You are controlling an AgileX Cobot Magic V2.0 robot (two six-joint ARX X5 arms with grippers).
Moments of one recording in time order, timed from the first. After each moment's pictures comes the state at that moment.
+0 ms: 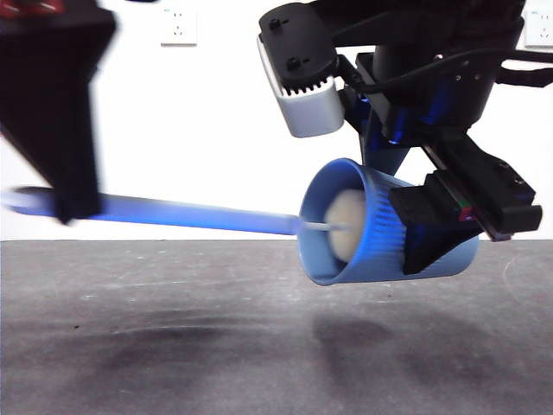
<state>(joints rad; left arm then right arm) -0.93 1.19 0.92 -0.92 -0.01 0.03 1.07 1.40 0.85 -0.58 0.64 -0.85</state>
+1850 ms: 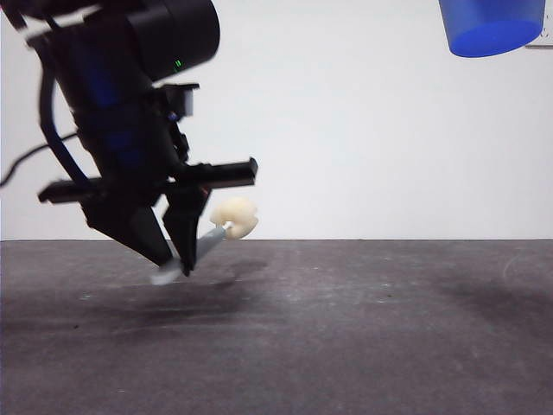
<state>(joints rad) -0.69 1.60 0.92 -0.30 -0.27 -0.54 0.90 0.72 0.87 -0.57 0.50 0.22</state>
